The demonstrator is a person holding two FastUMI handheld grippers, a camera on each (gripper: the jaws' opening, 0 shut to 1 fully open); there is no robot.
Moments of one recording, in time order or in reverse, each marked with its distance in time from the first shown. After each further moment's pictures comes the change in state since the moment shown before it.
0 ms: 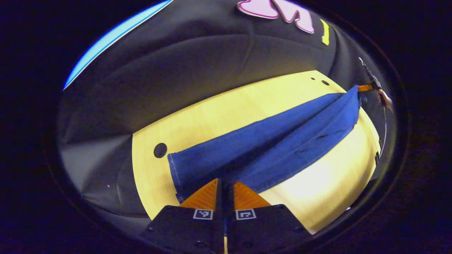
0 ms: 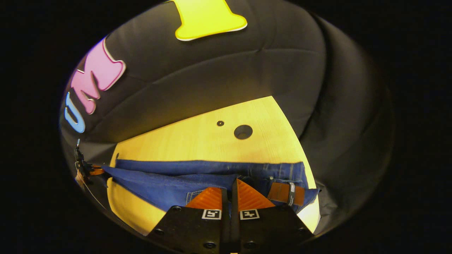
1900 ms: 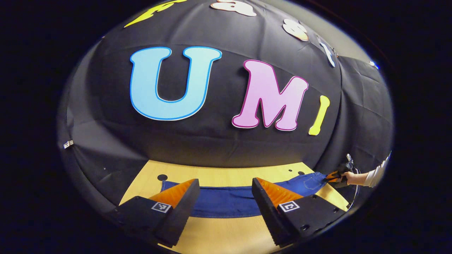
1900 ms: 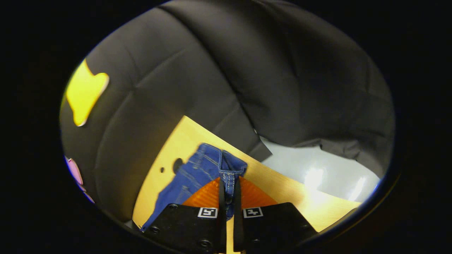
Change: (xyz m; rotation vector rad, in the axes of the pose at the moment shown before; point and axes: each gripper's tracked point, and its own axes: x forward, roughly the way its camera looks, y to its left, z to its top) left arm -0.228 -0.030 0.066 -0.444 -0.736 -0.059; right arm -0.034 -0.100 0.020 0.611 -0.278 -0.211
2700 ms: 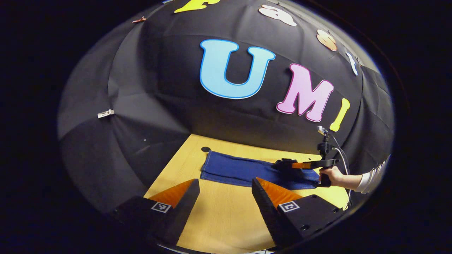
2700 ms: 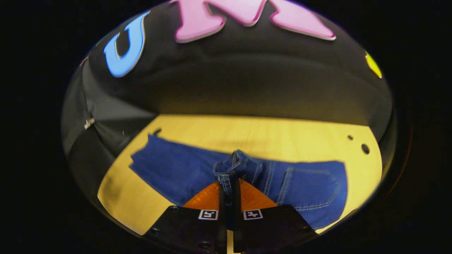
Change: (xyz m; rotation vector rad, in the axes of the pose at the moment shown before) left arm -0.134 0.128 -0.090 -0.163 0.147 0.204; right arm -0.118 0.217 -0.371 -0.958 0.305 0.502
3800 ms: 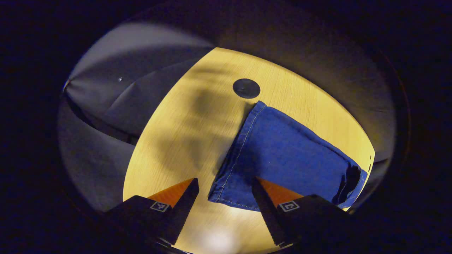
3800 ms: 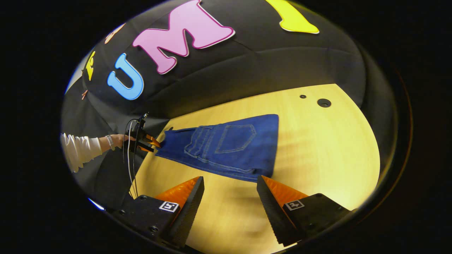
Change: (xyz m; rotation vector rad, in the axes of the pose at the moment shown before) left arm 0.345 0.074 -0.085 -0.167 0.820 0.304; right arm -0.229 -0.175 -0.058 0.257 0.000 0.131
